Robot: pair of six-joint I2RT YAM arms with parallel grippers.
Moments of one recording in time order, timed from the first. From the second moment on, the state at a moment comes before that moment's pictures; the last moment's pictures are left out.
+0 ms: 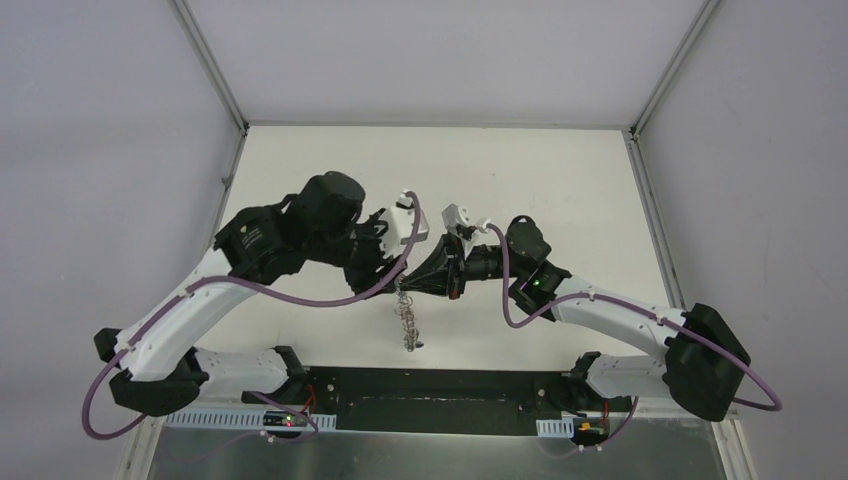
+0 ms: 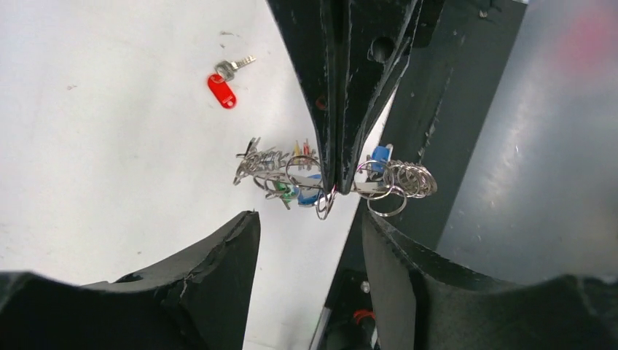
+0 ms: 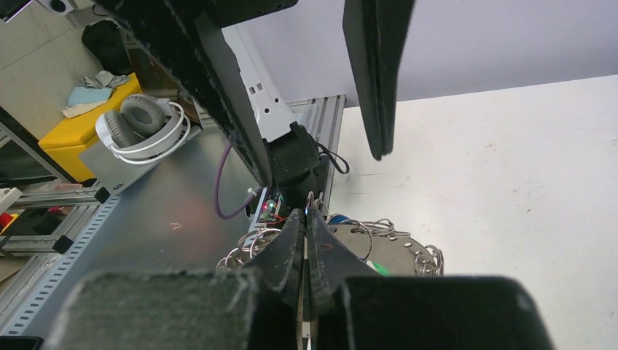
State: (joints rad) left arm -0.93 1.21 1.62 -1.18 0.27 0.27; right arm 0.91 1.23 0.70 0.69 -0.82 0.36
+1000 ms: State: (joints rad) left arm -0.93 0.55 0.77 -0.24 0.38 0.10; right arm 0.91 1.17 0.69 0.66 -0.90 0.33
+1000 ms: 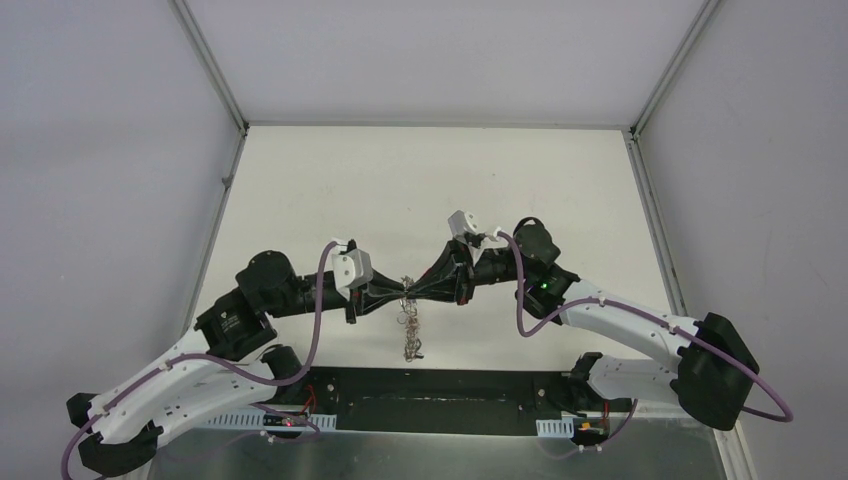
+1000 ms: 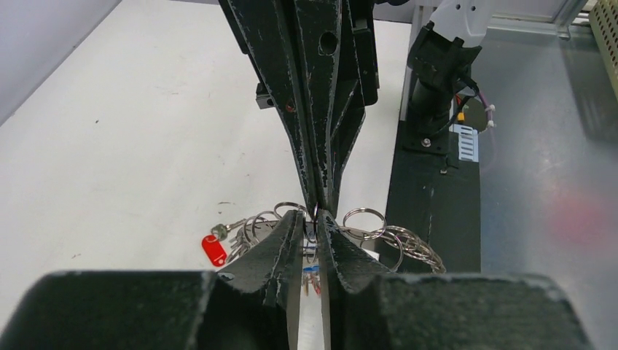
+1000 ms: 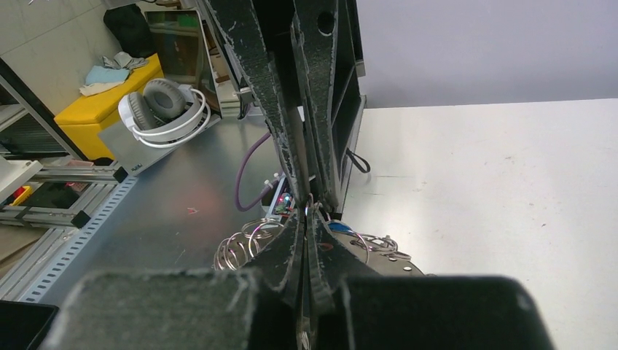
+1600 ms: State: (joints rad) left arm -0.93 0.58 0.78 -0.25 0.40 0.10; right arm 0.91 1.16 0.69 0.63 -0.91 0.33
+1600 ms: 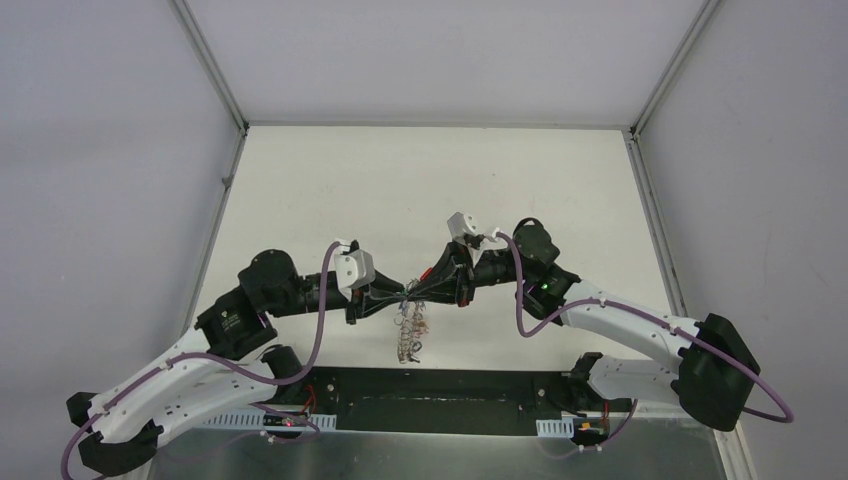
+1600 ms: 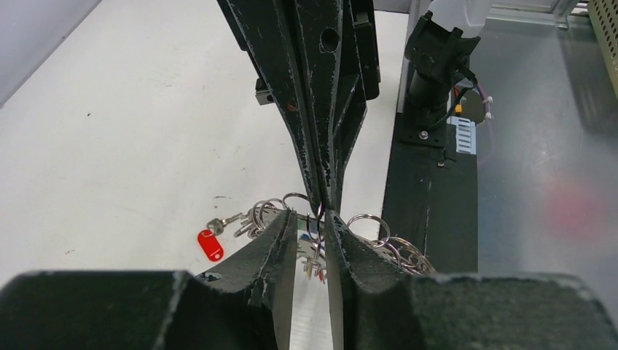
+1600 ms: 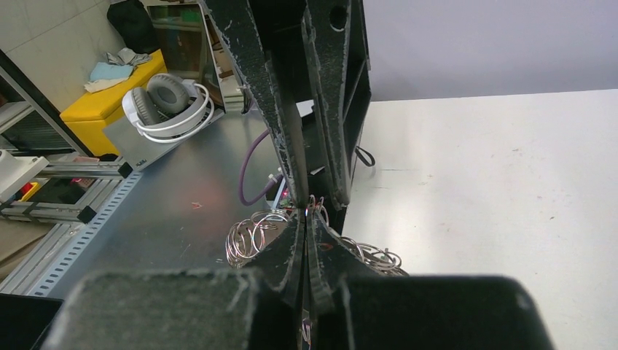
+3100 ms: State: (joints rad) left arm -0.93 0.94 1.30 -0.86 0.42 0.32; right arm 0.91 1.08 0.69 0.56 -0.79 0.25
